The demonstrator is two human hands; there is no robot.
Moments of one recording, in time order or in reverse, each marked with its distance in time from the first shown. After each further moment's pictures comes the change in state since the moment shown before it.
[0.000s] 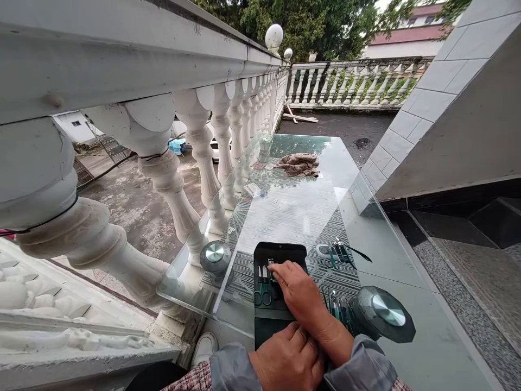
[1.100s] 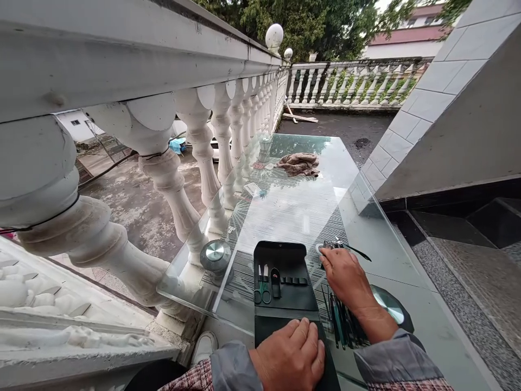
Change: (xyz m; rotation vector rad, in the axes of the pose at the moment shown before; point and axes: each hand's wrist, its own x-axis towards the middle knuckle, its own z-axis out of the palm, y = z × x) left_hand -0.004 -0.003 -0.007 0.179 0.043 0.047; right_hand -0.003 0.103 -0.035 -0.520 0.184 0.100
